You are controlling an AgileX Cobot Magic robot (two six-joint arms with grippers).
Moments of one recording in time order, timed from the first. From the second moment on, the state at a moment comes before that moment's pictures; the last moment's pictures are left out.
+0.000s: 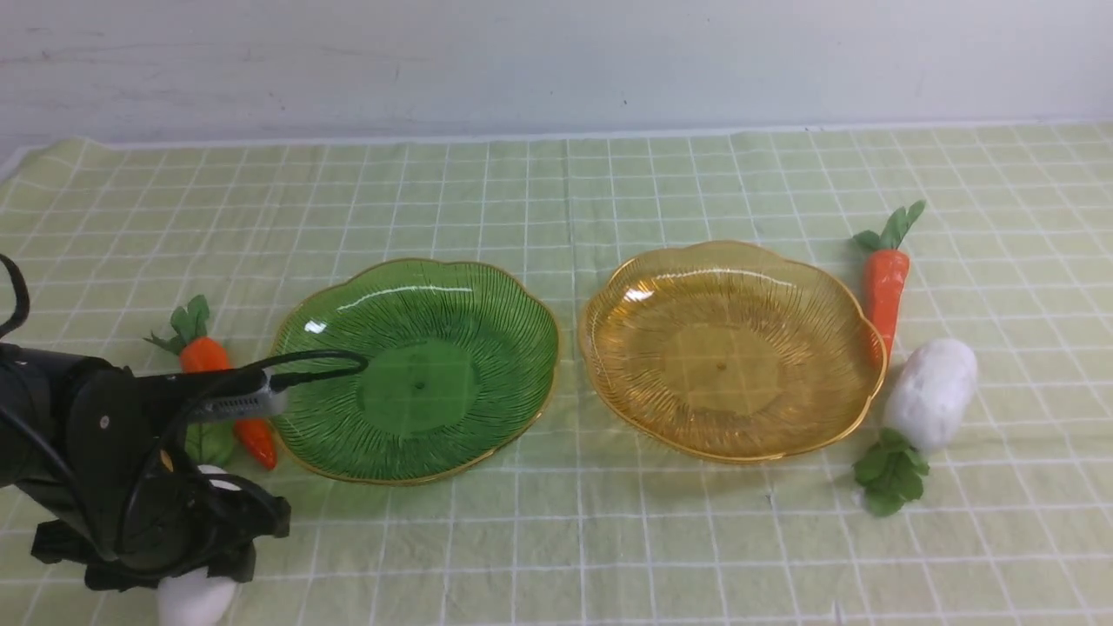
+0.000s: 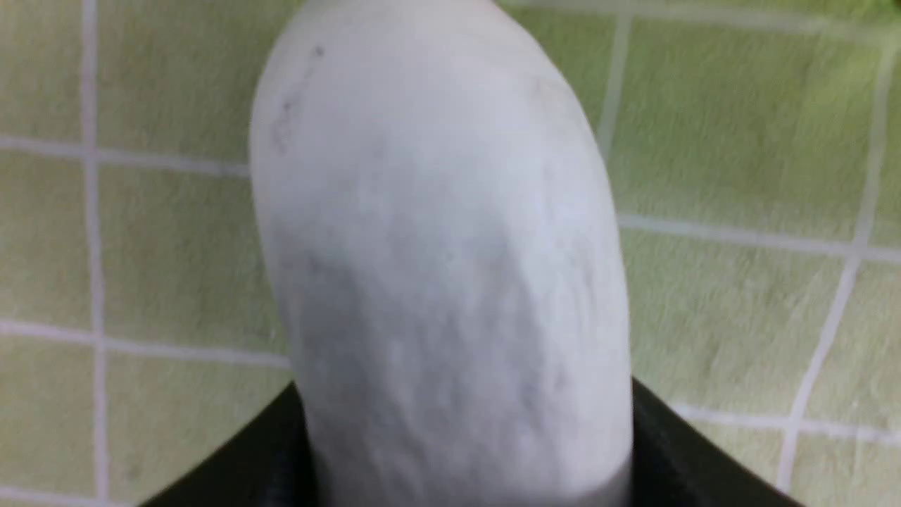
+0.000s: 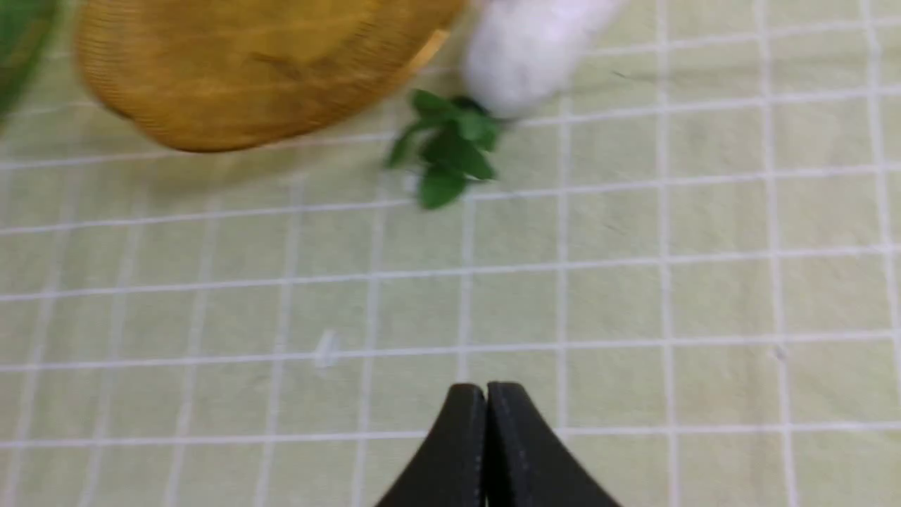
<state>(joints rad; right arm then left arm) -0.01 0.86 -0.76 0.15 1.06 0.03 -0.09 1.55 -0.72 0.08 0.61 -0.29</state>
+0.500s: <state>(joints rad) -0.01 1.31 -0.76 0.12 0.68 0.20 -0.32 1.27 -0.97 -0.18 0.77 0.01</state>
